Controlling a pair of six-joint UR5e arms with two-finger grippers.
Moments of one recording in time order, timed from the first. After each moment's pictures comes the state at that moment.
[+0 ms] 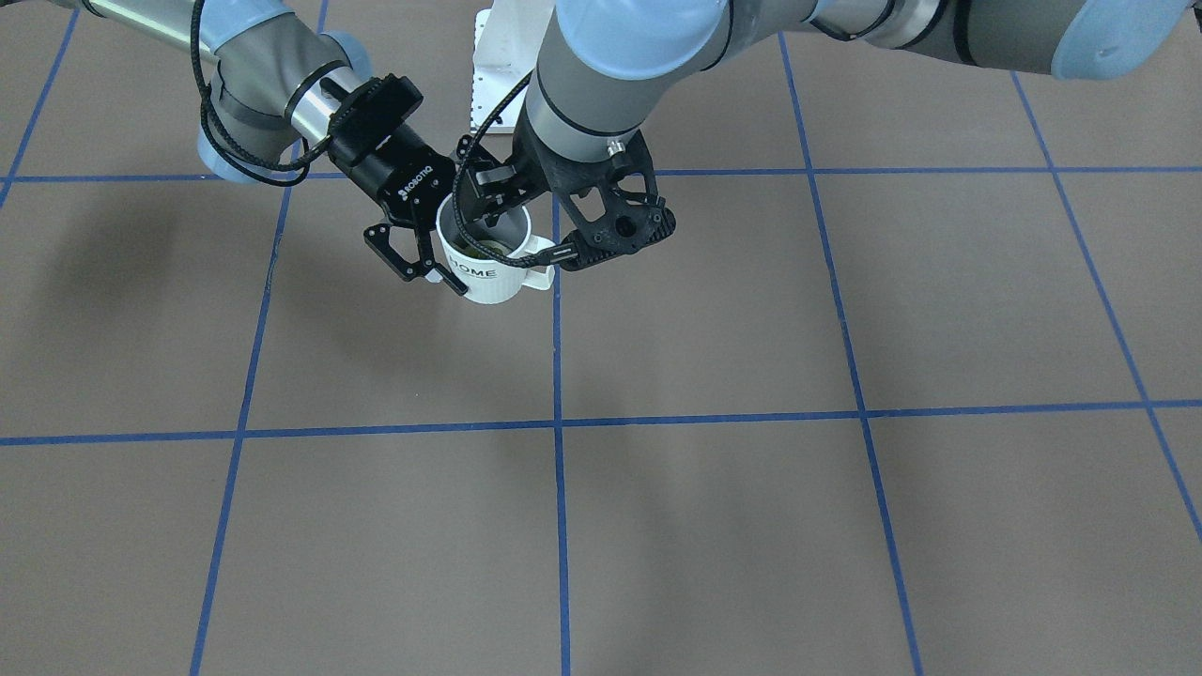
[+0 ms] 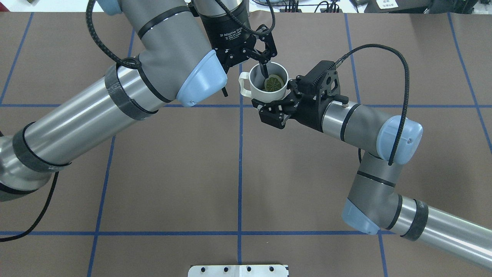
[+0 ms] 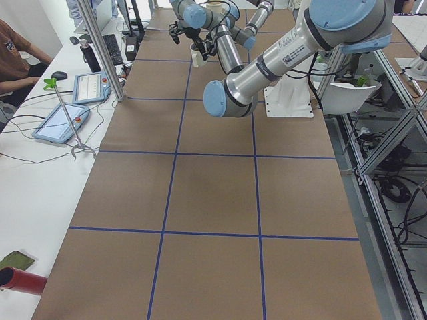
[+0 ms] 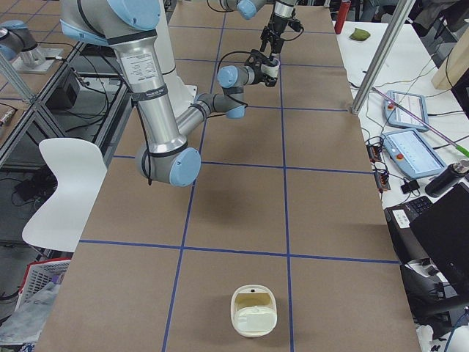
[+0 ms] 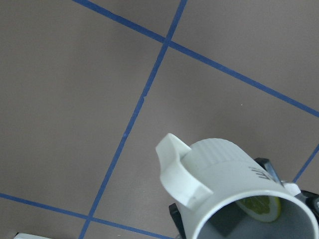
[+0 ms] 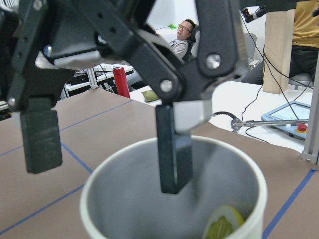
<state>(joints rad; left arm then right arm) -0.82 -2.68 -1.51 -1.21 -2.47 -1.38 0.55 -1.17 1.72 -0.40 1.48 0.58</state>
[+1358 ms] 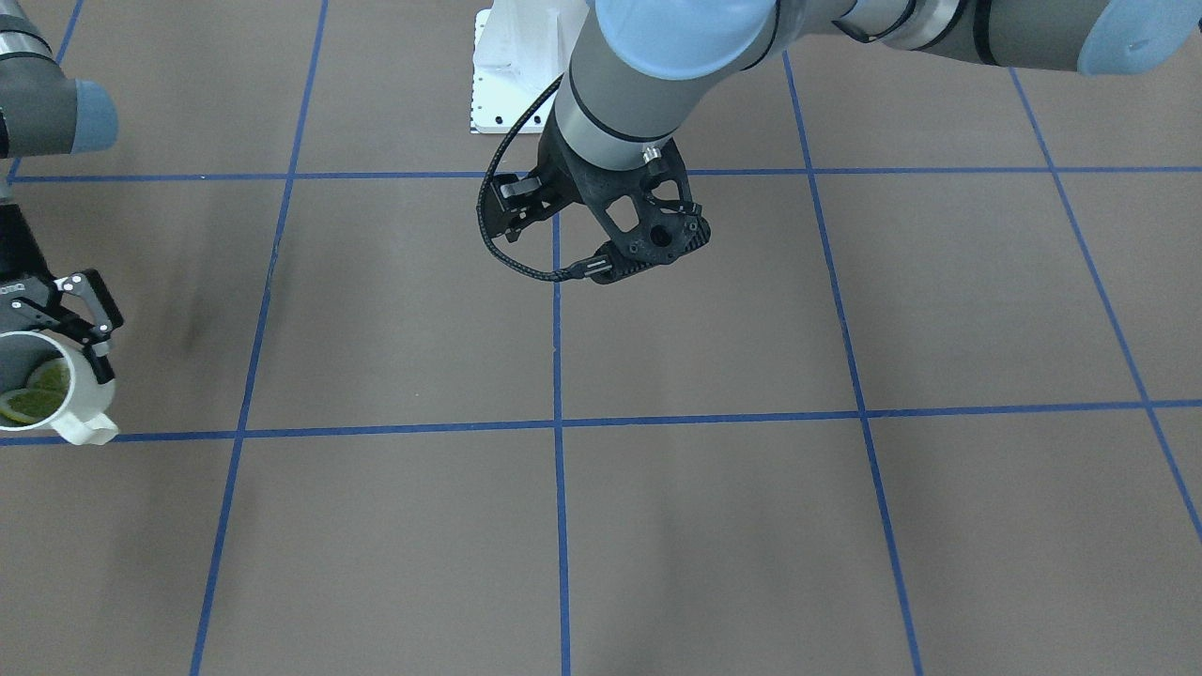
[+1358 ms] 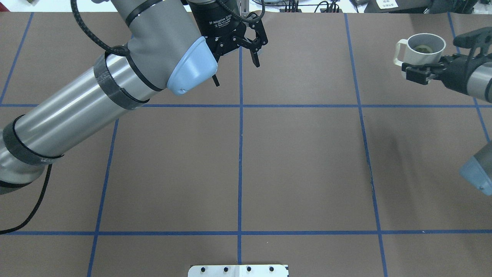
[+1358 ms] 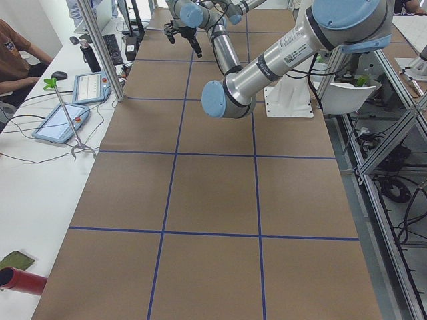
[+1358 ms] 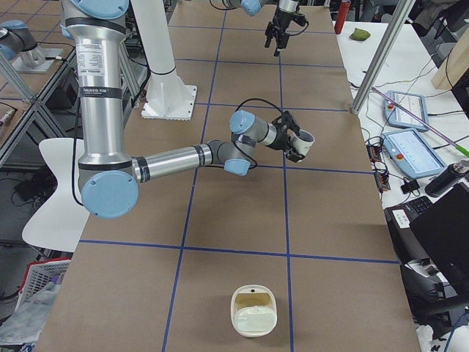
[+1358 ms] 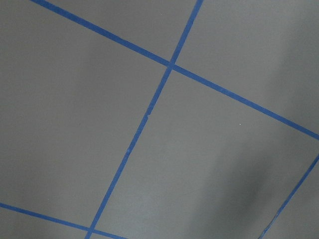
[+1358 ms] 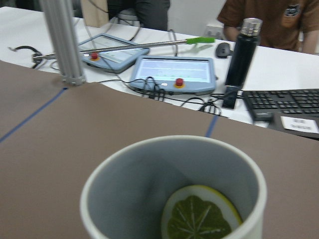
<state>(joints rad) -0.85 -2.67 -1.51 -1.20 -2.46 -1.38 1.00 -1.57 1.71 -0.48 1.64 0.71</state>
